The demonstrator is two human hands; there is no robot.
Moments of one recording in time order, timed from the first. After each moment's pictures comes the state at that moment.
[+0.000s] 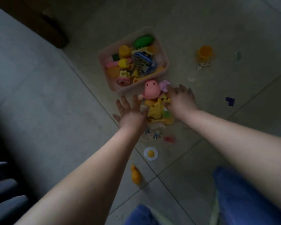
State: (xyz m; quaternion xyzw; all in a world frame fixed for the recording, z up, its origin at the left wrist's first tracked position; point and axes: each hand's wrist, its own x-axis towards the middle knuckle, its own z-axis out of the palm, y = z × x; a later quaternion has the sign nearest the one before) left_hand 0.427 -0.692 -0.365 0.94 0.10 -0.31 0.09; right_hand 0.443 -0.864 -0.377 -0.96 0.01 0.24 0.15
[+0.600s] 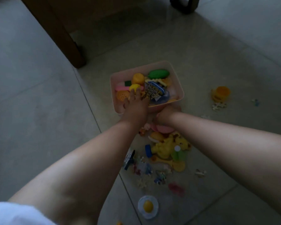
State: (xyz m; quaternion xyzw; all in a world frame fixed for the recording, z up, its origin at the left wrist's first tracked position) left_hand 0.546 -0.673 -0.452 0.99 -0.05 -0.13 0.04; right_hand 0.537 -0.796 -0.428 -0.92 0.09 0.34 0.17
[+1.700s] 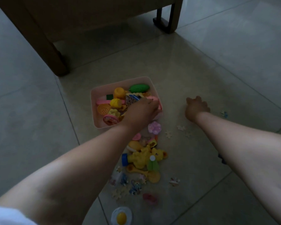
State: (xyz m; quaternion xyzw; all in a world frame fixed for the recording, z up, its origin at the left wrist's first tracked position) left_hand 0.544 -0.745 -0.415 0.95 -0.27 0.07 0.13; right_hand 0.581 -0.969 -0.452 -0.97 0.14 0.16 0.07
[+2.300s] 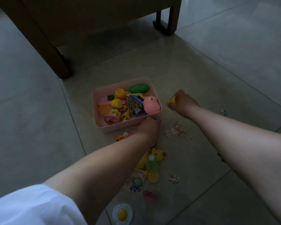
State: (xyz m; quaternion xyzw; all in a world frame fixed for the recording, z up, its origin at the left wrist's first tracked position) left_hand 0.520 -0.786 -0.461 0.97 -0.16 -0.20 0.06; right_hand 0.577 -0.942 -0.424 -0.95 0.10 0.13 0.27
